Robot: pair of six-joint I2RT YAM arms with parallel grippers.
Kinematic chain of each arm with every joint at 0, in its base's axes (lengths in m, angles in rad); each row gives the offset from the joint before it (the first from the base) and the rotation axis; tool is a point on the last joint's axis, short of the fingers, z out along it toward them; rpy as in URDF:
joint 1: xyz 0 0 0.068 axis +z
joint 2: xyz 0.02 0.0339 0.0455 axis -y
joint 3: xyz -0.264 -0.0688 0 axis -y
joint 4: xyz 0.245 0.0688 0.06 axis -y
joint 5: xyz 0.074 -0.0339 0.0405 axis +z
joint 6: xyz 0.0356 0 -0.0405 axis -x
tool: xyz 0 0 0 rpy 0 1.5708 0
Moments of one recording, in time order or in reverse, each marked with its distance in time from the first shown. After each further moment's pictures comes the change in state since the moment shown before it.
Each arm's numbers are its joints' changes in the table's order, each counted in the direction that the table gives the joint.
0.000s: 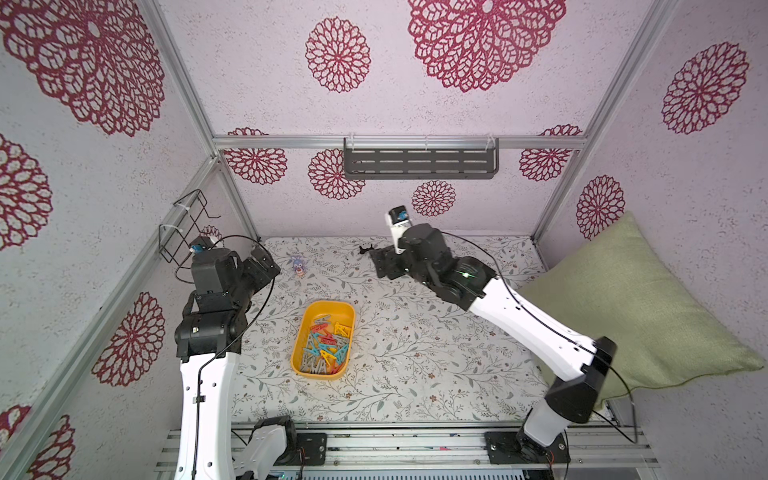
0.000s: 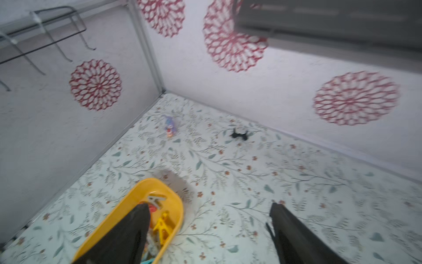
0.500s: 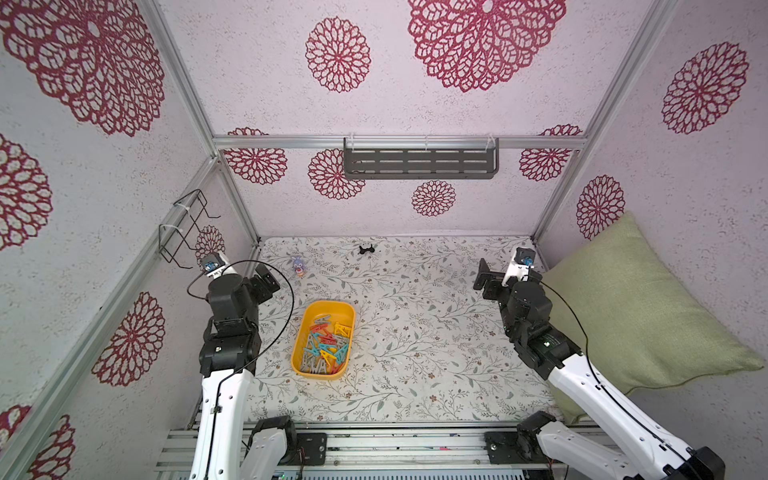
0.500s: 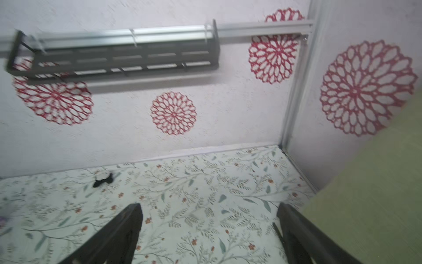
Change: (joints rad) left arm 0.002 0.122 -0.424 0.366 0.174 -0.204; right arm -0.396 0.615 -0.928 0.508 -0.233 0.088
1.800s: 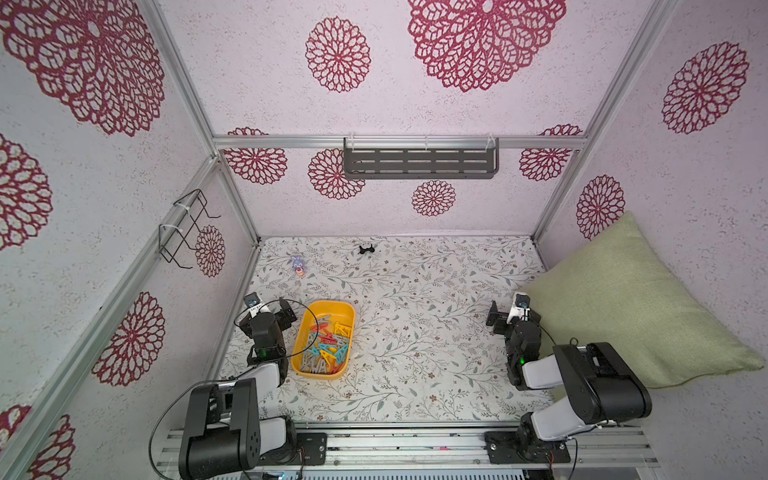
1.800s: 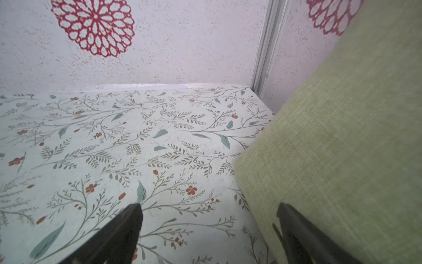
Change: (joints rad) left arm 0.010 -0.445 -0.615 1.123 0.021 -0.126; right arm -0.373 -0.598 -0.571 1.136 0.314 0.141
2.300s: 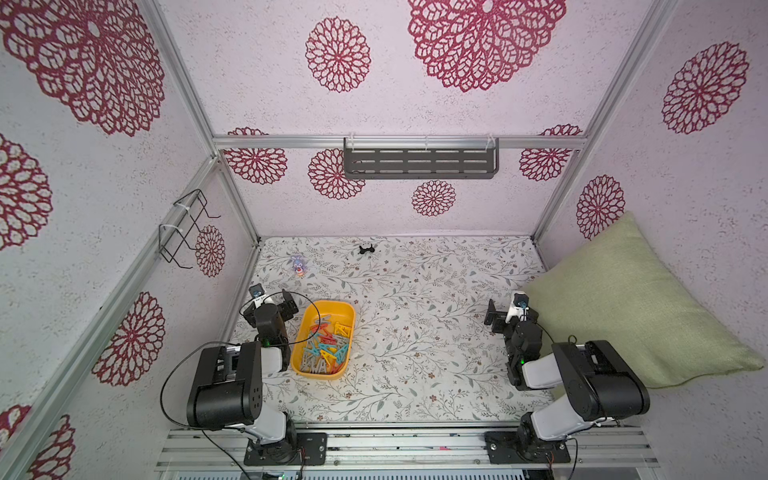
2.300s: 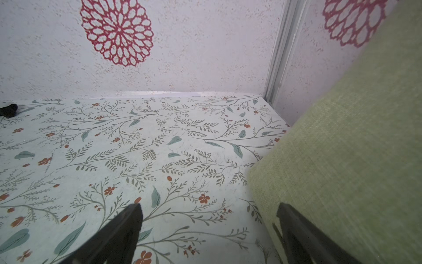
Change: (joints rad) left arm -0.010 -0.226 0.111 0.145 0.000 -0.032; right arm -0.003 -0.004 0.000 0.050 0.056 0.008
